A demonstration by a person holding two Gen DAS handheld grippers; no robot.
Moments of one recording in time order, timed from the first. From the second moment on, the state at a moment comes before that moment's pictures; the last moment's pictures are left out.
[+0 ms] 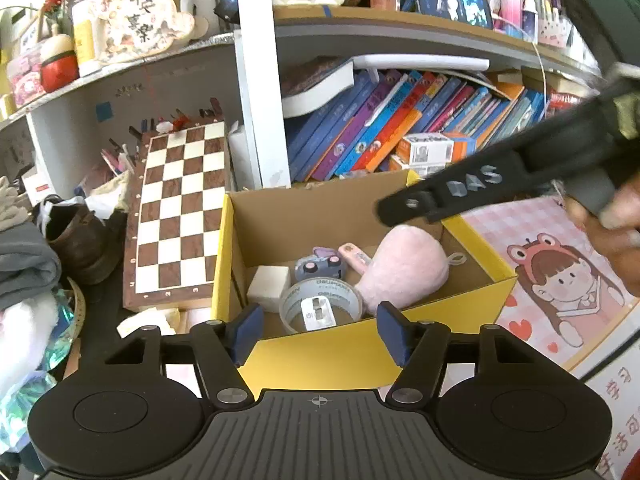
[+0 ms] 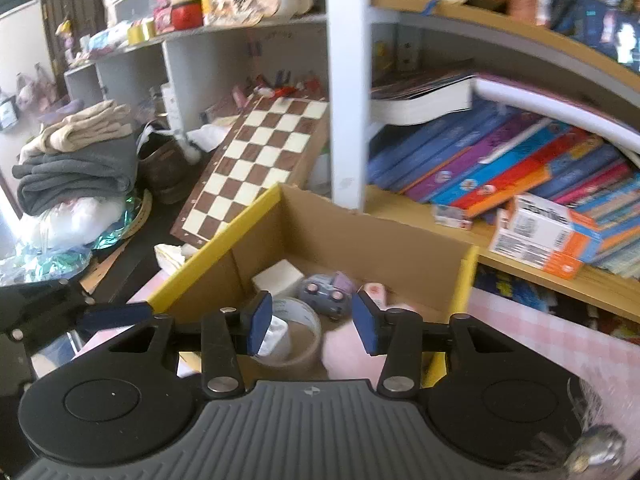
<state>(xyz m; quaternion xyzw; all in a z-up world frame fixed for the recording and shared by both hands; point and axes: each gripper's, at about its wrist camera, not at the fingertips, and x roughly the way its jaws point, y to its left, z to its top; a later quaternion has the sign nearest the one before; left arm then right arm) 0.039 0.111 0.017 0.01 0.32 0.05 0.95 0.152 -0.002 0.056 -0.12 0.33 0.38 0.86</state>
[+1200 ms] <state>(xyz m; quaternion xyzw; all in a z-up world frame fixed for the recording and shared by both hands) 0.003 0.032 0.022 0.01 0.33 0.07 0.94 0.078 -0.148 0.031 -0.06 0.36 0.24 0.90</state>
